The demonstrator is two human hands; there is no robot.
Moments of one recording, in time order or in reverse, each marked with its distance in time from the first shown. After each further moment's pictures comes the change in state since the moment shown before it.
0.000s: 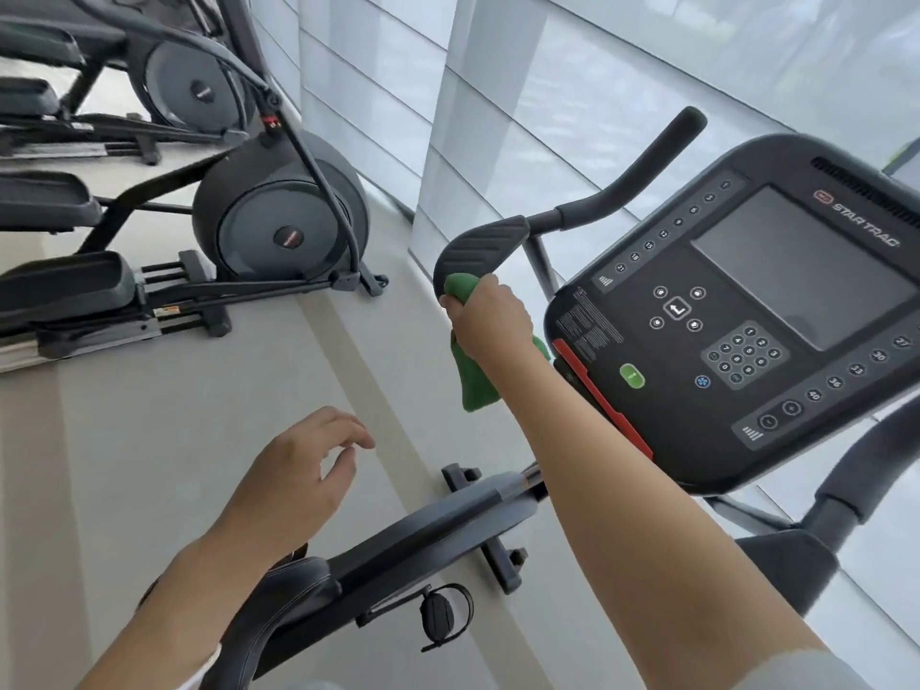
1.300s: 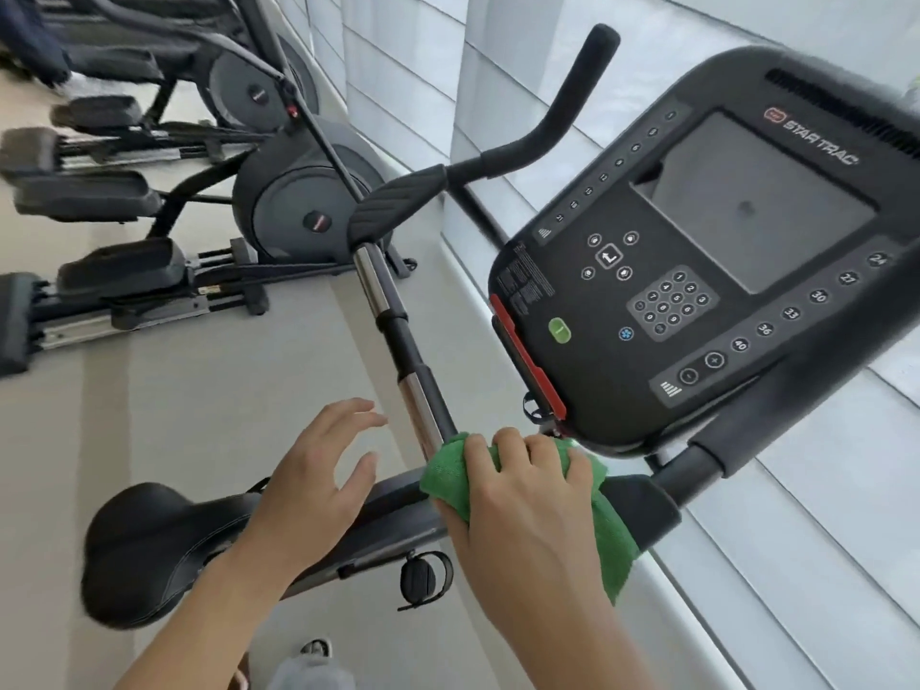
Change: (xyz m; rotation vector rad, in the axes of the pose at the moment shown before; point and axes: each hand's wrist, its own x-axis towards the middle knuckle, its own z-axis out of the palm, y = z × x) left_hand -0.039 0.128 0.153 0.066 0.077 -0.079; right_hand -0.242 0.217 -0.097 -0.464 0.135 -0.468
